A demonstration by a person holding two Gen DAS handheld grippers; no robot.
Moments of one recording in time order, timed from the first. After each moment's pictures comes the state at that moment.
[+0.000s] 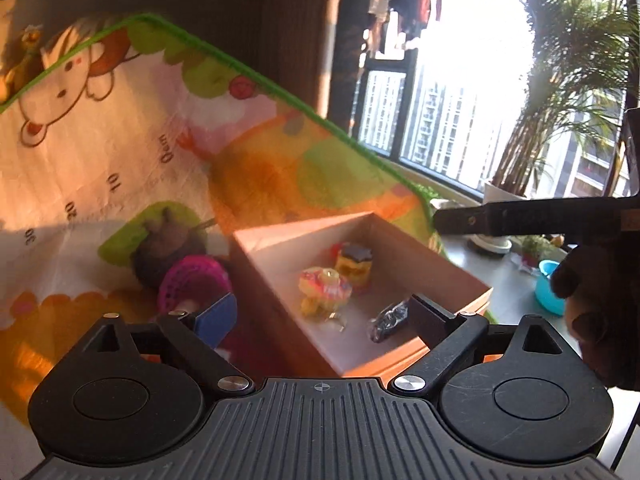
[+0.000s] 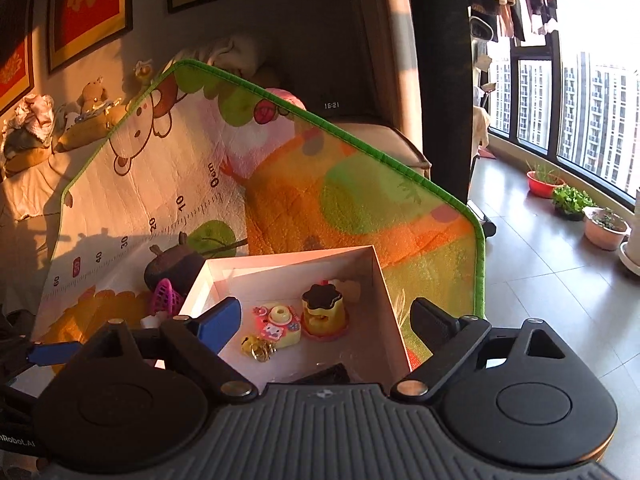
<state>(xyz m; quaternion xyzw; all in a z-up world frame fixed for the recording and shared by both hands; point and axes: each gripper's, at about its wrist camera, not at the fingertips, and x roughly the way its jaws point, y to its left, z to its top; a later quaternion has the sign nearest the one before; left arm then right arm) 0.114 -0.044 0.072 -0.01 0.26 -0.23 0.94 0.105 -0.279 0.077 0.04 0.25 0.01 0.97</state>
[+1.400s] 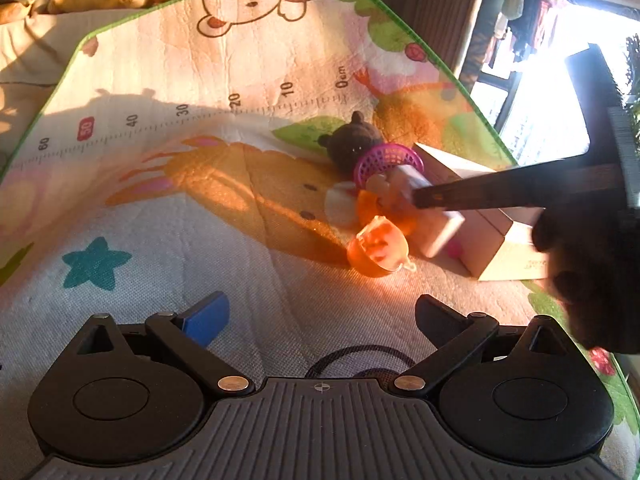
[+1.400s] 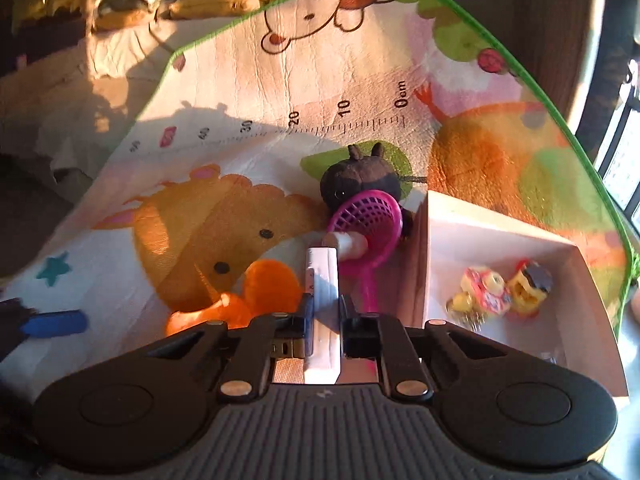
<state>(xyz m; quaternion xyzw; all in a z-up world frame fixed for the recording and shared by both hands) 0.037 0.101 0.005 -0.11 0.29 -0.12 0.94 0.106 -0.103 0.044 -0.10 0.33 0.13 0.93</state>
